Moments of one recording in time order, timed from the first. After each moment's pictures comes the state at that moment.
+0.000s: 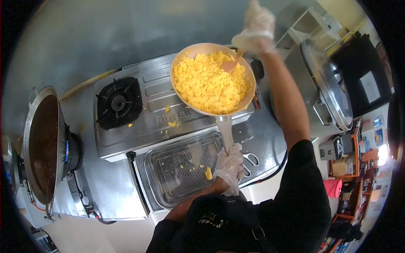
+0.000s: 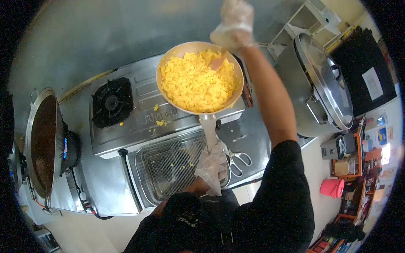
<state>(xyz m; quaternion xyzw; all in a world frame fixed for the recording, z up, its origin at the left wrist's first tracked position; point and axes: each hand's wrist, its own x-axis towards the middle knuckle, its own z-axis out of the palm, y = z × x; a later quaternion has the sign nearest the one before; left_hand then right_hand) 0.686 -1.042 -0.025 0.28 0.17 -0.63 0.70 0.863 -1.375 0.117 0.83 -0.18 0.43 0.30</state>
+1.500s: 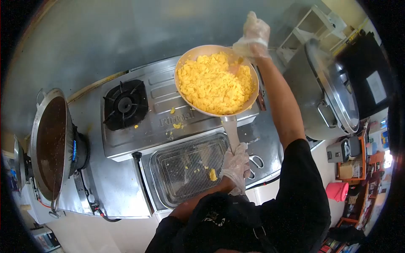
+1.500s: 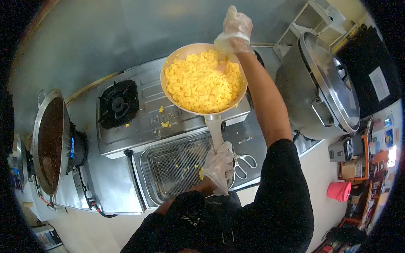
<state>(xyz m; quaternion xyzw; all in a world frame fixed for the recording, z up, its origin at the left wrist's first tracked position) 0.682 -1.053 -0.008 0.35 0.19 -0.60 0.69 0.858 -1.332 0.126 0.82 -0.26 0.46 -0.21</state>
